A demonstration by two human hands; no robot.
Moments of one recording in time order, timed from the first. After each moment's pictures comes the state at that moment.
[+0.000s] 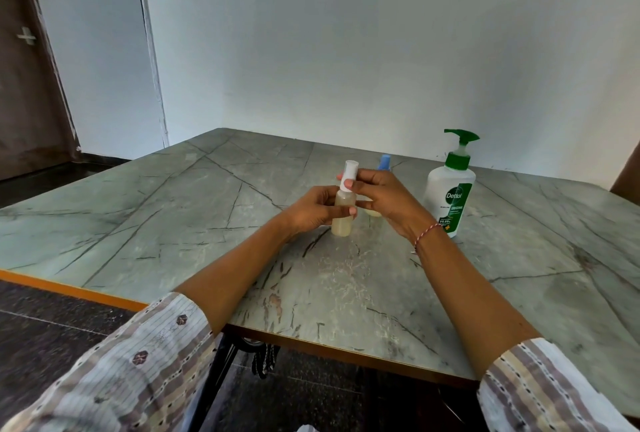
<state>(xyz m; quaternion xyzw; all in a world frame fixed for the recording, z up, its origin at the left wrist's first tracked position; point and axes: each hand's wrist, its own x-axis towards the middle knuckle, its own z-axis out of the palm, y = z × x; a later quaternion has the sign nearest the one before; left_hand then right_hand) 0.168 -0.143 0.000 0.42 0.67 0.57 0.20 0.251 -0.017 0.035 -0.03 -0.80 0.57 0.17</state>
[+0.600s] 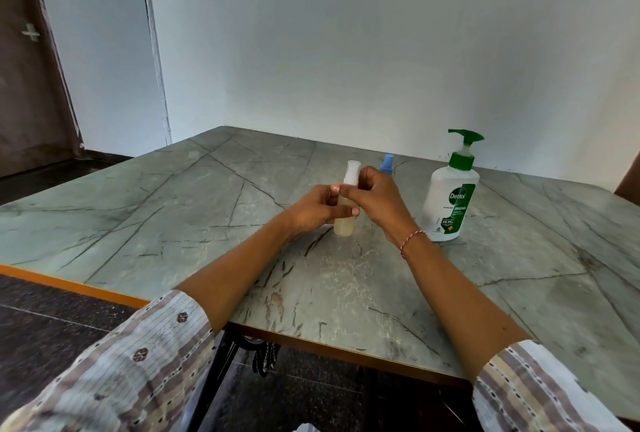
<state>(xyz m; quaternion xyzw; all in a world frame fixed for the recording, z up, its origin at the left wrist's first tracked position) 0.171 -0.145 0.001 0.44 0.66 0.58 0.19 0.245 -0.036 0.025 -0.09 -0.83 0.49 0.27</state>
